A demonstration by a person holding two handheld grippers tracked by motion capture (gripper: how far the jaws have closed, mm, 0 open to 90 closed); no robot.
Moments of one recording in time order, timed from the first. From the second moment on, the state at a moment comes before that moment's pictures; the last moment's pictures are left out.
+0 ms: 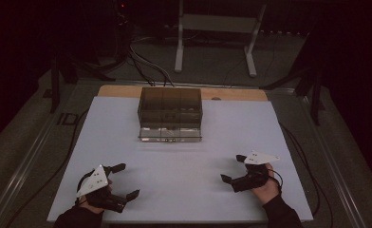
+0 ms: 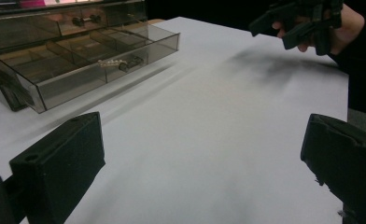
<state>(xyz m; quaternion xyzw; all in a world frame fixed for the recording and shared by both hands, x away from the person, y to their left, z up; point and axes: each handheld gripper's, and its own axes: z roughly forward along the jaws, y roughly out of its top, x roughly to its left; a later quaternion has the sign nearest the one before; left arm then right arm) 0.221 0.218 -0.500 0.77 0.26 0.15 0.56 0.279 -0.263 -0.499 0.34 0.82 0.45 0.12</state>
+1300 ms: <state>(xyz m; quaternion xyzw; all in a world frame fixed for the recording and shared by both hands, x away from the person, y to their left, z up) 0.220 0.218 -0.500 0.77 0.26 0.16 0.56 0.266 -0.275 -0.513 0.34 0.82 0.45 0.12</state>
